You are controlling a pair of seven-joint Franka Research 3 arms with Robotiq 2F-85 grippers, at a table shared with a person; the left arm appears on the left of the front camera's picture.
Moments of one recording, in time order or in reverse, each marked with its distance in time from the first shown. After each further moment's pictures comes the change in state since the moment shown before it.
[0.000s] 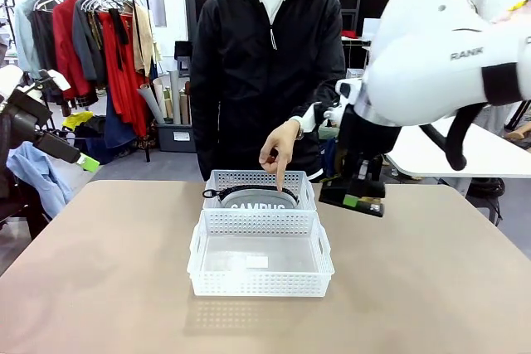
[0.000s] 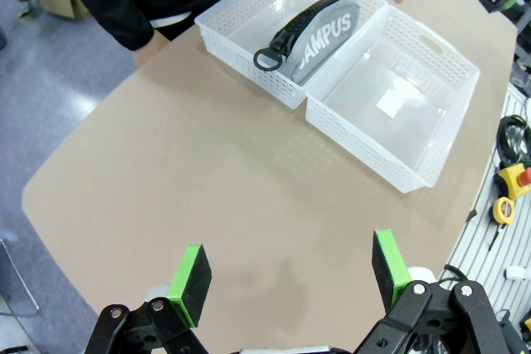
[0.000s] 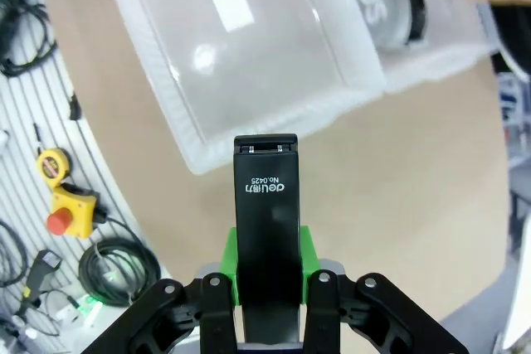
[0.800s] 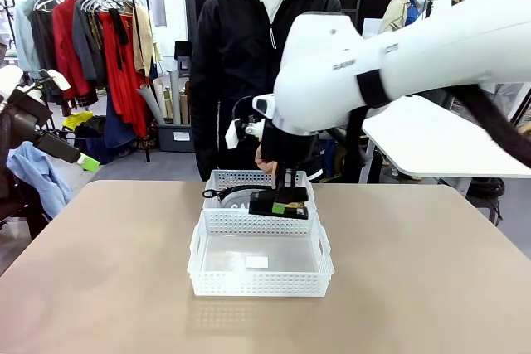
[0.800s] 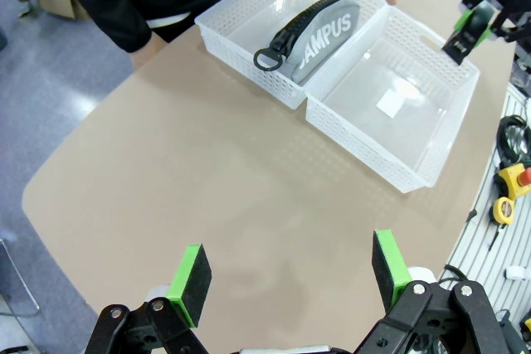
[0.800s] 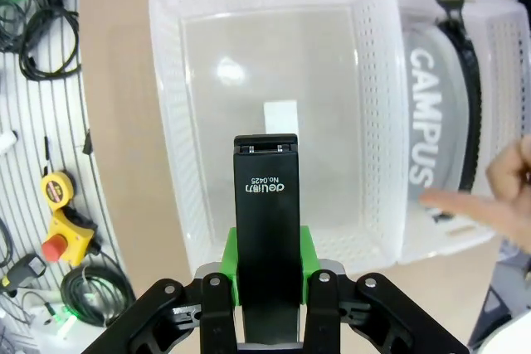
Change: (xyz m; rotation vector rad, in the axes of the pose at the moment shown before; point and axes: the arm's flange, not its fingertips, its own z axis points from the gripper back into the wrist) left arm 0.000 0.000 0.000 0.000 0.000 0.000; right arm 0.121 0.011 -0.051 0.091 -0.019 0.257
